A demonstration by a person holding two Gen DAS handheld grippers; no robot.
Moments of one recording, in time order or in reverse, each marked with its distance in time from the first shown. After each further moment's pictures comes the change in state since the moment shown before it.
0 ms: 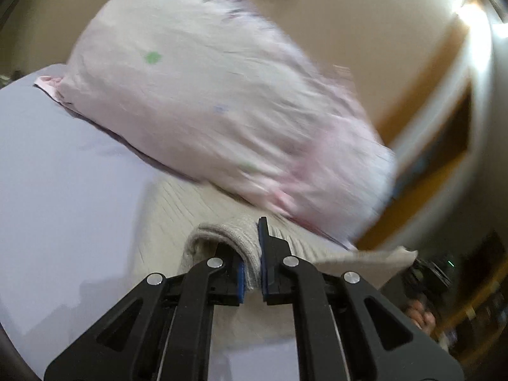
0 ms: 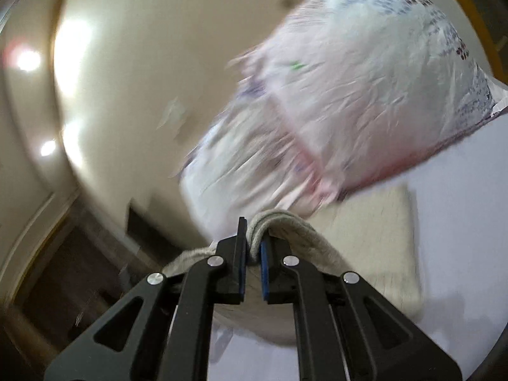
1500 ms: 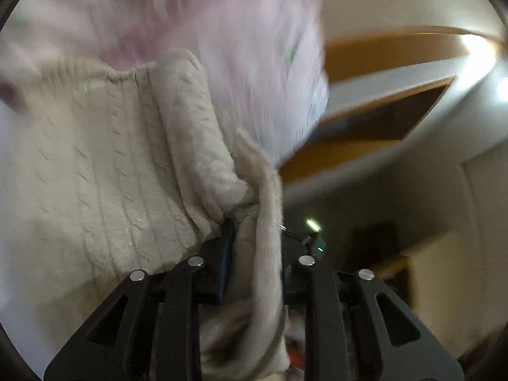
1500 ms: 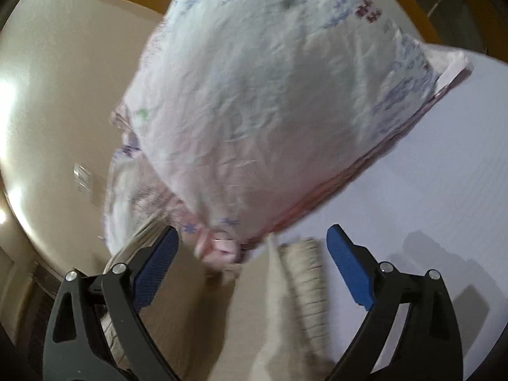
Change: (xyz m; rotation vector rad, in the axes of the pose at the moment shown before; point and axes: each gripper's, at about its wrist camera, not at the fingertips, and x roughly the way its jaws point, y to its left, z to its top) left arm 0.228 -0.166 -0.066 -0.250 0.518 -0.594; right arm 0.014 -0.118 0.041 0.194 -0.078 -0.241
